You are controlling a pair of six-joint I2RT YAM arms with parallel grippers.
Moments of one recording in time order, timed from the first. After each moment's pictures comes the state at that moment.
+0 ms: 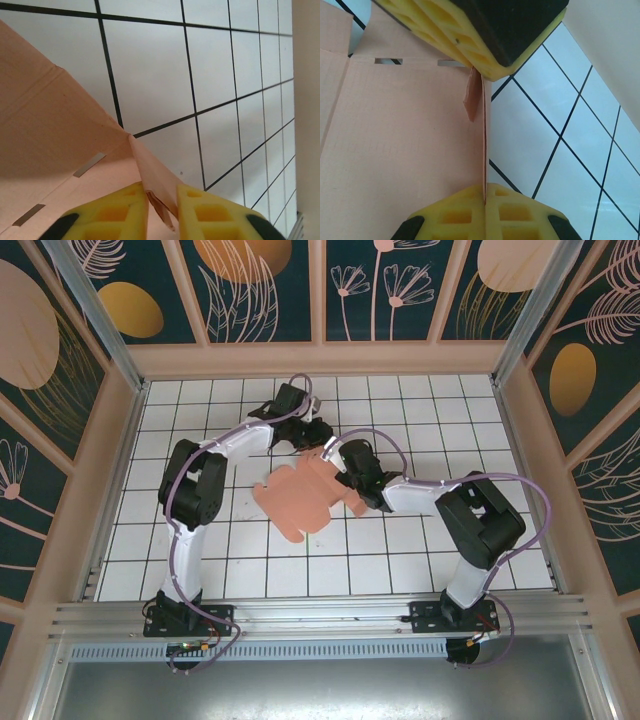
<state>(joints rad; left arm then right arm) -0.49 2.15 1.62 -0.32 0.51 -0.68 0.70 1.73 0.88 0.20 0.37 -0.48</state>
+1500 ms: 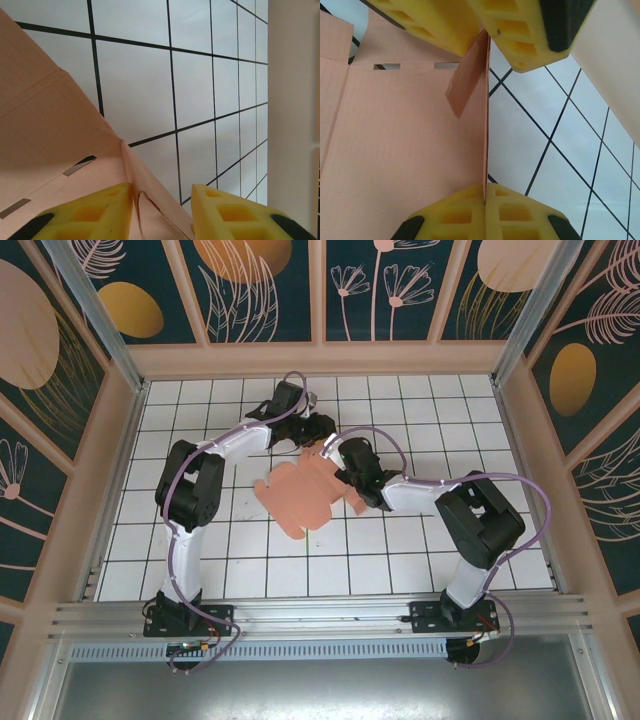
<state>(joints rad) -0.48 2.13 1.60 -0.24 0.52 -0.80 0.70 1.74 0.90 0.21 0.39 -0.48</state>
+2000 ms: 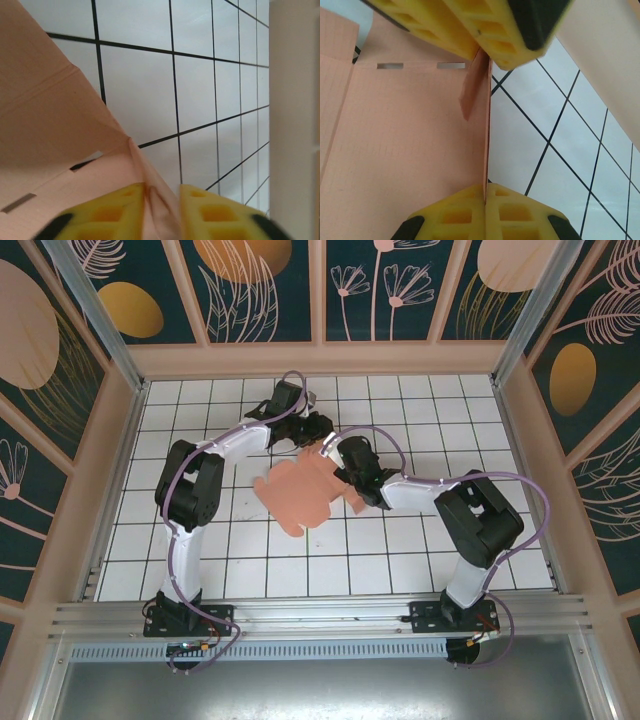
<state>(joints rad) -0.48 2.13 1.60 -0.23 0.51 -0.80 0.70 1.74 0.92 0.20 0.40 -0.48</state>
